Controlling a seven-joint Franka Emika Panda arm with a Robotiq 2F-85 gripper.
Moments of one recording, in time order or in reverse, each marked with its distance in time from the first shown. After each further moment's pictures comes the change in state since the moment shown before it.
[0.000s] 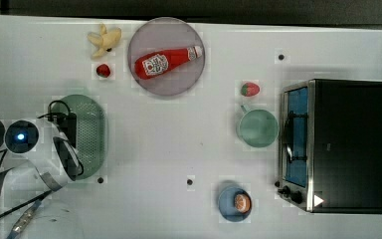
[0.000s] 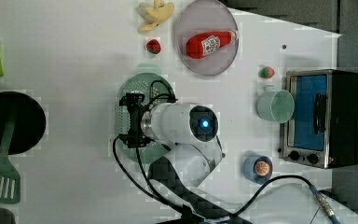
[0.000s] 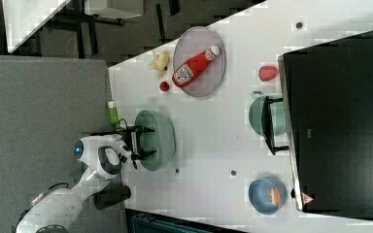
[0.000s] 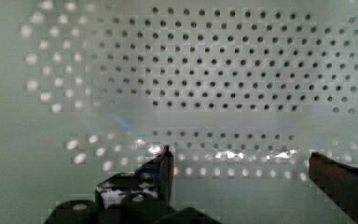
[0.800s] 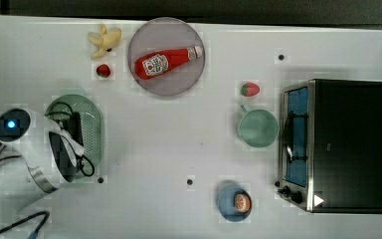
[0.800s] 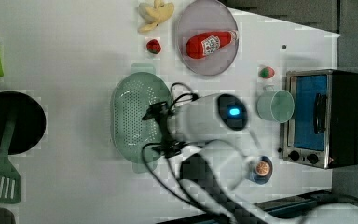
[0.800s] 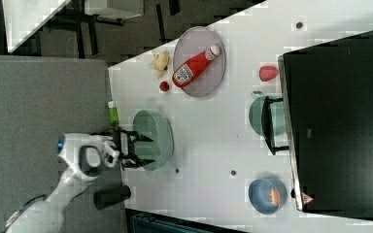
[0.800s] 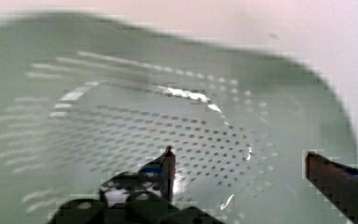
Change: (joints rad) arm 0.026 -0.227 -0.106 -0.059 0.006 -0.380 -0.229
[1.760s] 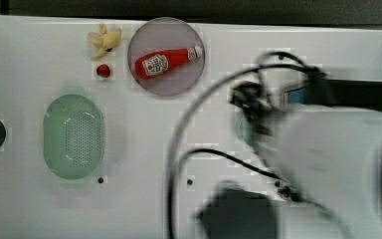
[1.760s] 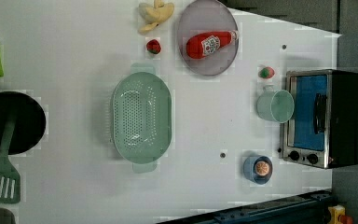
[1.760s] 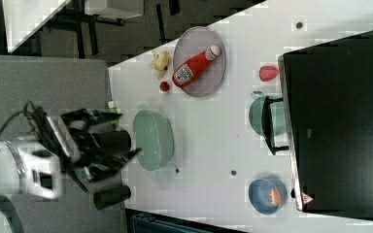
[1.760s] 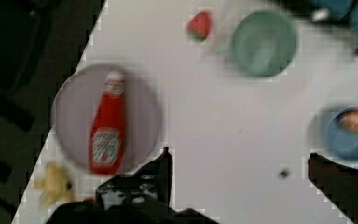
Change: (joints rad) arm -0.111 -0.747 -0.660 0.095 -0.240 -0.518 -0.855
